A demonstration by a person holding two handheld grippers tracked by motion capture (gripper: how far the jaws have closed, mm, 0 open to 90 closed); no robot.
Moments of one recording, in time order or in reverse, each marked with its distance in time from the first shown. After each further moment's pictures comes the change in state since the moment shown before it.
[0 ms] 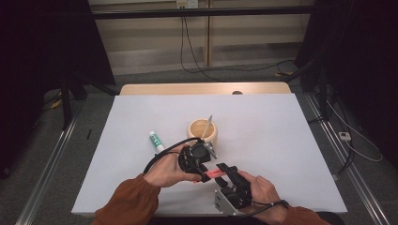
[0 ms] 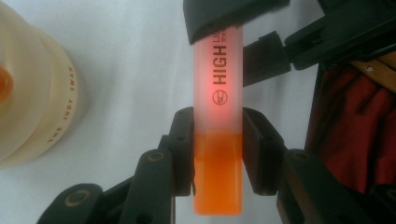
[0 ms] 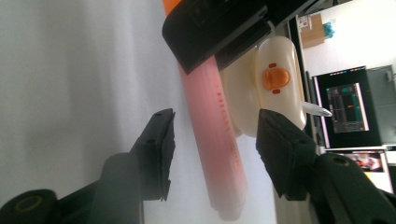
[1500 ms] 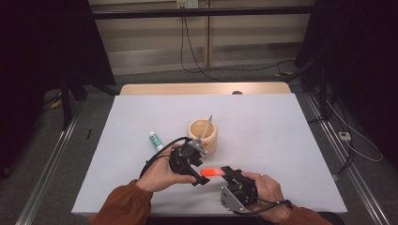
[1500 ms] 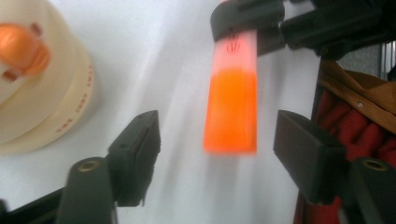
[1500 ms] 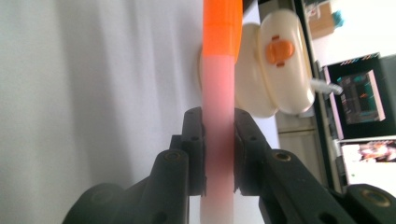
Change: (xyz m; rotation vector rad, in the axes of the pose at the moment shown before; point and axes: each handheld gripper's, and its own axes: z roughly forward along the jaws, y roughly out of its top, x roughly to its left) left arm 0.003 -0.031 -0.006 -0.199 0.022 -0.120; right arm -0.005 -0.017 -0.001 0.011 0.026 0.046
